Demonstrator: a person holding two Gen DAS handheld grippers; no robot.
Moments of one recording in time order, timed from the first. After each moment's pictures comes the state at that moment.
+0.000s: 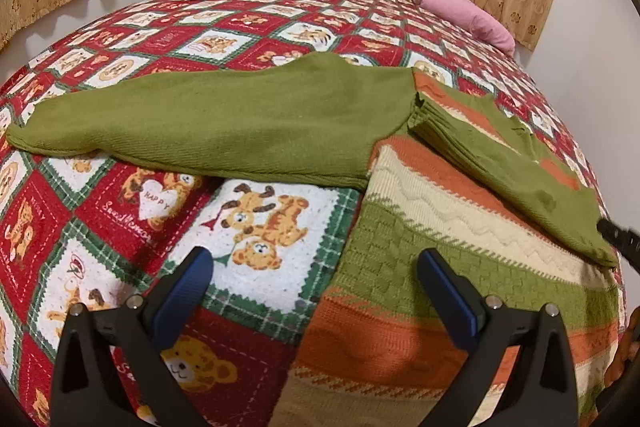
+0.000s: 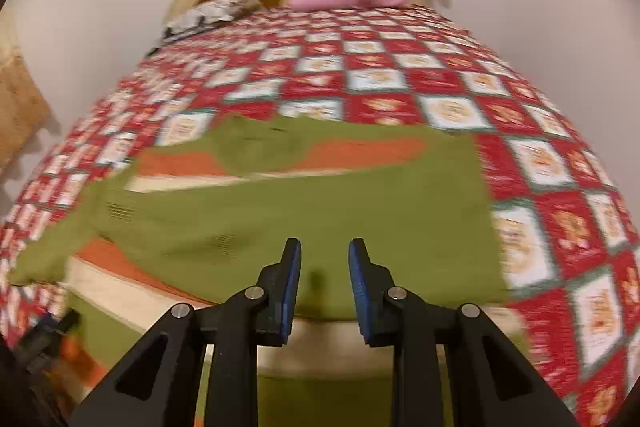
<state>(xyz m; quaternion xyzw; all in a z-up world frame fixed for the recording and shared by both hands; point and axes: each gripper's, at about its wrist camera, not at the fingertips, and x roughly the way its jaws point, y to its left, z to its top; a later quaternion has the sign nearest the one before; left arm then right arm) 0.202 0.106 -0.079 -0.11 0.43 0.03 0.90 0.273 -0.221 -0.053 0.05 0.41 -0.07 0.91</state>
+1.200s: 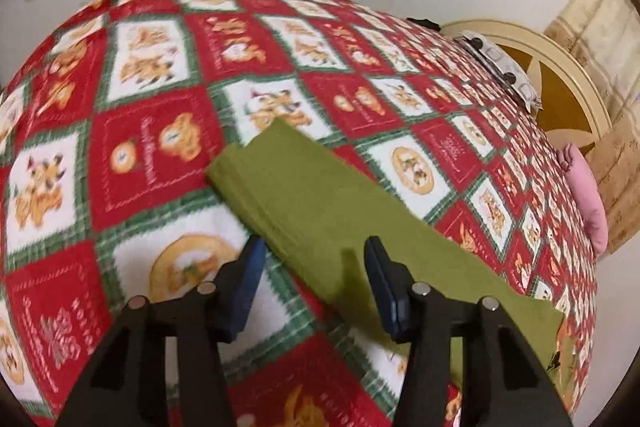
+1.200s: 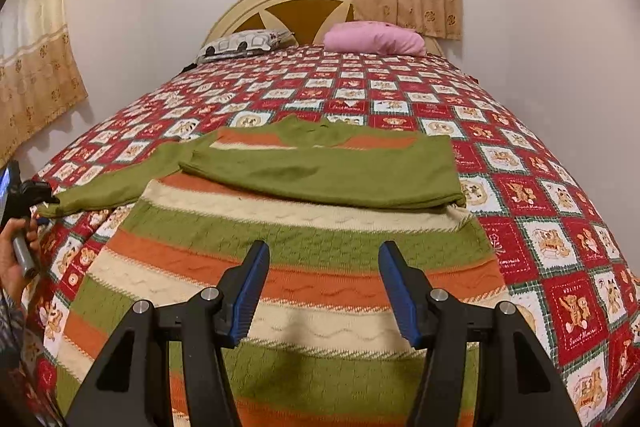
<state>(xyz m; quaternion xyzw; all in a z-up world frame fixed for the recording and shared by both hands) 0.212 0.360 -0.077 -0.33 0.36 0.26 0.83 0.117 -0.164 -0.024 0.02 0.32 -0.02 0.95</state>
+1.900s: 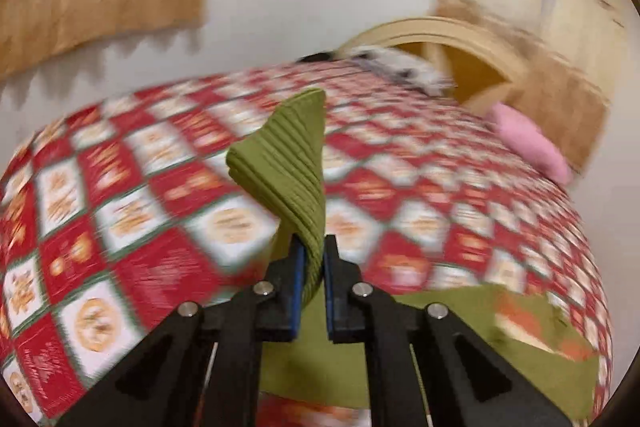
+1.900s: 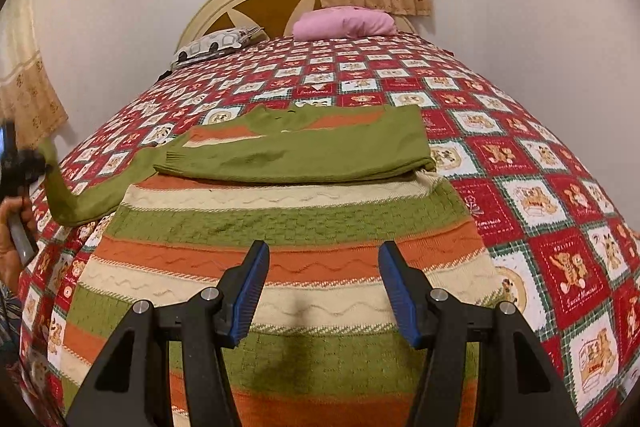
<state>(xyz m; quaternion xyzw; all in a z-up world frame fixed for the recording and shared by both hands) 0.250 0.220 0.023 -0.17 0.28 0.14 0.93 0.107 -0.192 -0.036 0.07 0.34 -0.05 0.94</state>
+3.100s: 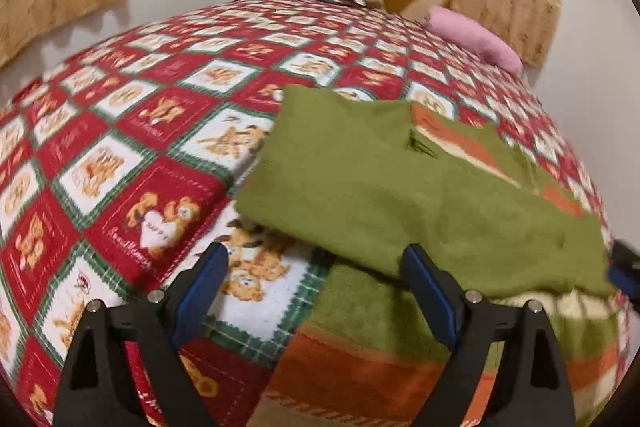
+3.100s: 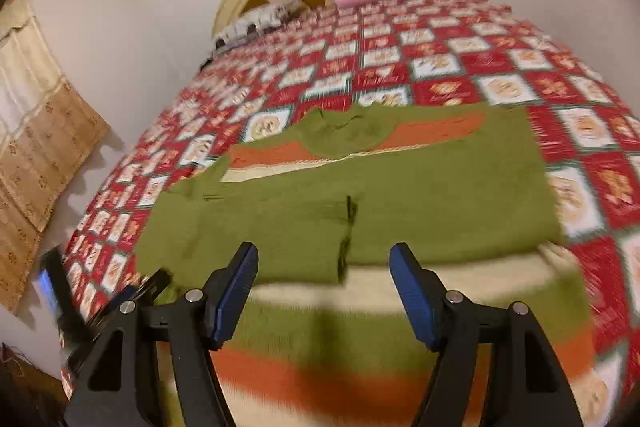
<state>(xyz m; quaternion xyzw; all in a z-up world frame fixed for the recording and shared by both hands) 0.197 0.106 -0.063 -0.13 0.38 0.07 0.91 0.270 -0.174 -0.042 0.15 0.41 0.06 0.90</state>
